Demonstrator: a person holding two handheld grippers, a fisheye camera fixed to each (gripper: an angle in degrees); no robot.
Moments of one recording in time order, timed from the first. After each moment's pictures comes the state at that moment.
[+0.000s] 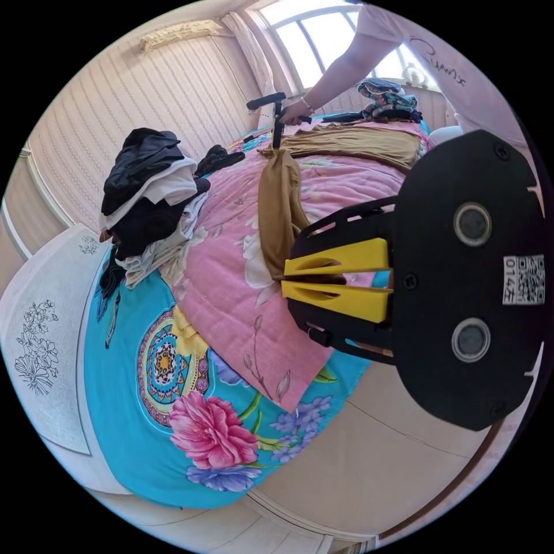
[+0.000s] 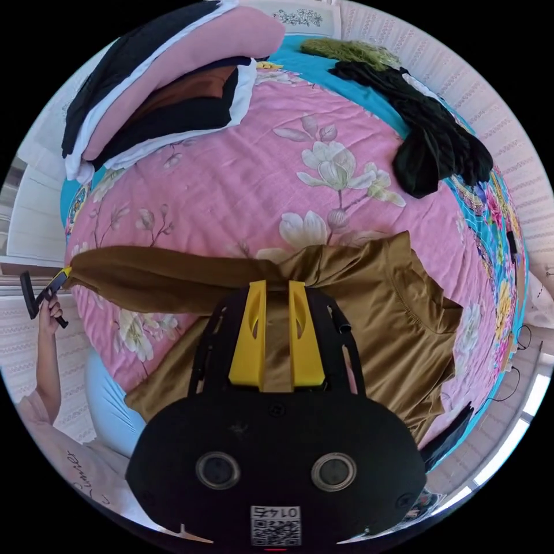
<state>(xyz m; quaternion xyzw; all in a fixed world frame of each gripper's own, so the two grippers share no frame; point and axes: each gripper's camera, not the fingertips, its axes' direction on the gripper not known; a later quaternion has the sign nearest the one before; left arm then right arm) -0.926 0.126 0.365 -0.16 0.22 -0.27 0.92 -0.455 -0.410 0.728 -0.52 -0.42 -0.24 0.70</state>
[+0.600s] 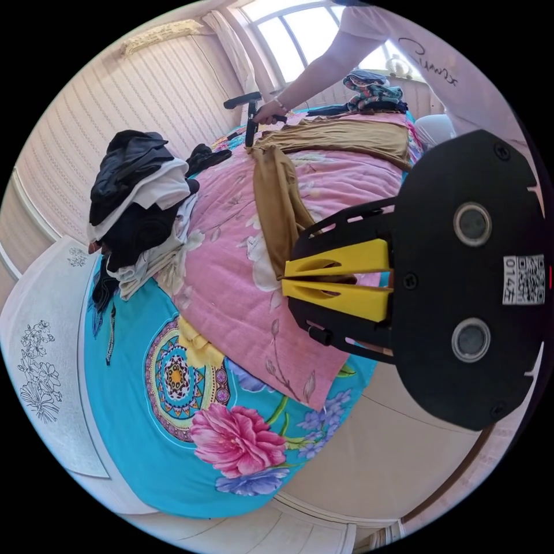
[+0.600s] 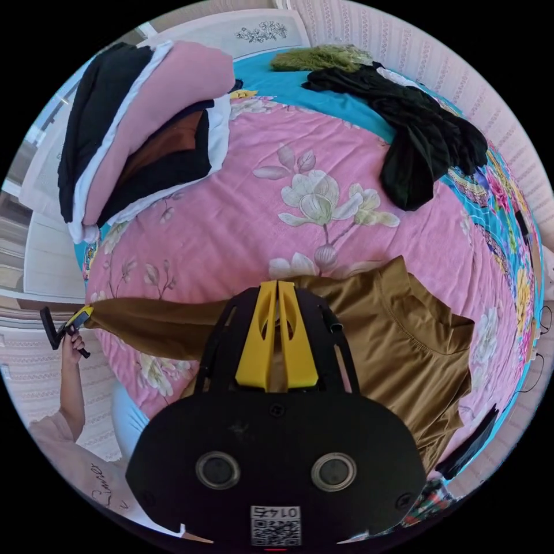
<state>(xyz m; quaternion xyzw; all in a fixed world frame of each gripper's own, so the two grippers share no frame) -0.902 0.104 0.383 -0.18 0.22 -0.21 0.93 -0.395 -0.409 0.752 -0.52 -0.45 -0.16 0.71</state>
